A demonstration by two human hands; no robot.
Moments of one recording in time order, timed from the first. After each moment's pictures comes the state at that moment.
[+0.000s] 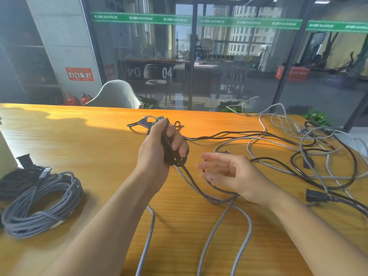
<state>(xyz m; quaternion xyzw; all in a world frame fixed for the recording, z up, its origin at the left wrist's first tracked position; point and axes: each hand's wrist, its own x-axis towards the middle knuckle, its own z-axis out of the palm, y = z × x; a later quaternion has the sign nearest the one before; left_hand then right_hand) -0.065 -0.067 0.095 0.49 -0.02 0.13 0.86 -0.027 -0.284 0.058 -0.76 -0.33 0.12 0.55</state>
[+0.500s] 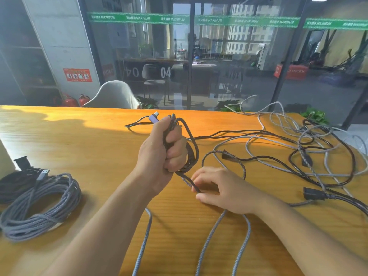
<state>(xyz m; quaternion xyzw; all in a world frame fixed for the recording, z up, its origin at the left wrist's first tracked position) -0.080 -0.073 0.107 0.51 -0.08 0.03 0.86 -0.028 -0.270 0.040 -0.87 -0.42 0.05 0.27</state>
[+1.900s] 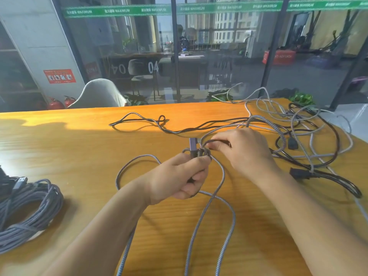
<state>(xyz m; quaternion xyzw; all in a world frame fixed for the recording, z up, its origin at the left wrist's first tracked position) -0.083 -0.106 0.087 0.78 -0.17 -0.20 0.57 -0.010 -0.308 0.075 -0.92 -0.24 -0.24 0.21</state>
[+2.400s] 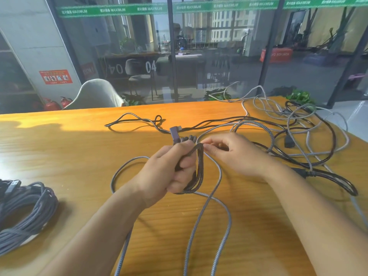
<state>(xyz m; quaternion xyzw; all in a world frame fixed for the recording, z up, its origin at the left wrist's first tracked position) -0.082 -0.107 0.084 0.68 -0.13 -0.14 0.71 -0.005 -0.315 0.075 -0.89 -0.27 -0.01 0.37</state>
